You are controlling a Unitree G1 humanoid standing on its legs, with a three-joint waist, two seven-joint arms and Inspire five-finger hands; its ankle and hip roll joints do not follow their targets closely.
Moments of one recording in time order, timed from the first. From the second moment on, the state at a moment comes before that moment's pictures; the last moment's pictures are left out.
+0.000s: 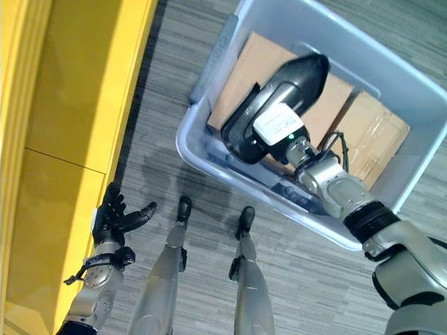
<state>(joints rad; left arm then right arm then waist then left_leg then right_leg) 0.00 0.30 -0.10 0.16 -0.43 -0.15 0.37 -0.85 -0.93 0.78 0.36 -0.81 0.00 -0.11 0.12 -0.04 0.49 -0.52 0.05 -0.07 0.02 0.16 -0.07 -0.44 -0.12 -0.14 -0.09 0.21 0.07</state>
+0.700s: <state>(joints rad) 0.02 0.31 -0.06 0.13 -0.43 -0.11 0.32 -0.71 -1.12 0.53 0.03 -0.78 -0.08 -0.12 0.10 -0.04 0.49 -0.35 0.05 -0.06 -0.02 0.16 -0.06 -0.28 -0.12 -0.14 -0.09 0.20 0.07</state>
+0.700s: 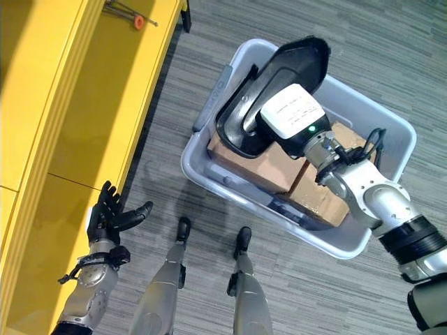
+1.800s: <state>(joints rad) -0.09 0.69 -0.10 -0.04 0.69 -0.06 0.54 -0.59 -1.15 0.45 -0.15 -0.69 -0.28 -0.21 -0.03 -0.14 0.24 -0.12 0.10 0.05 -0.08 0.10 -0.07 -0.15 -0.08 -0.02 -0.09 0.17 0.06</state>
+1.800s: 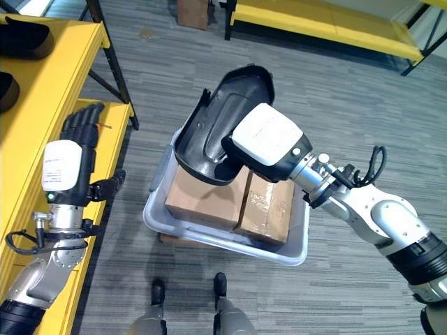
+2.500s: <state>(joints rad) -0.10 0.72 -0.26 -0.04 0.92 -0.05 0.53 -0.58 -1.14 0.45 -0.19 -0.69 -0.30 -0.23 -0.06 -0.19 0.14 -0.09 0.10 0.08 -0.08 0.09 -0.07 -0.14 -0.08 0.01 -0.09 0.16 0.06</state>
